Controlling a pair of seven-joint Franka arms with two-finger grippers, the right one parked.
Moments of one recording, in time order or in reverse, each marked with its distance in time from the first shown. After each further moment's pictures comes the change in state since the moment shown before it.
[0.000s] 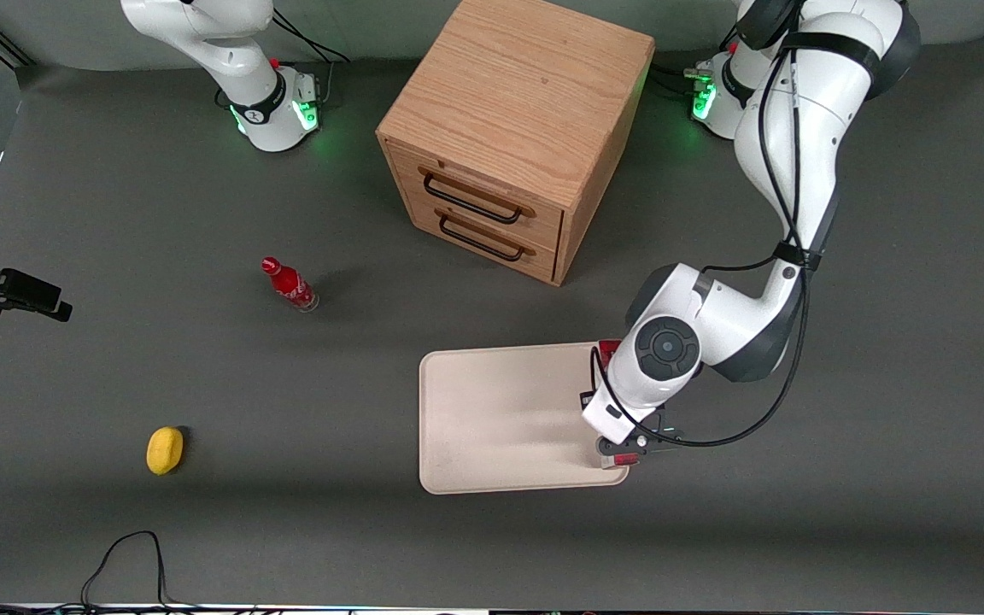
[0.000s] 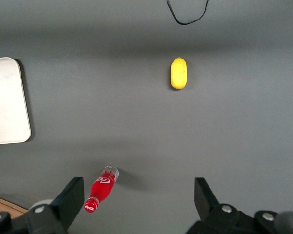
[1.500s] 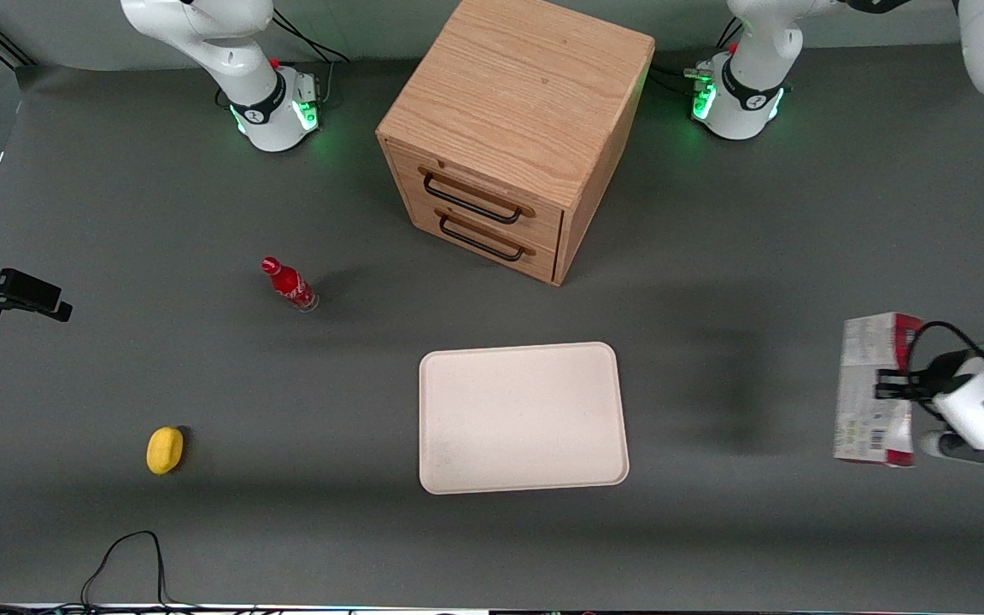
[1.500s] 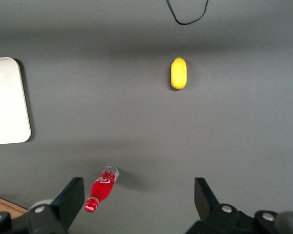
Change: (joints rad) arm 0.324 -0.279 0.219 0.004 -0.279 -0.385 0.794
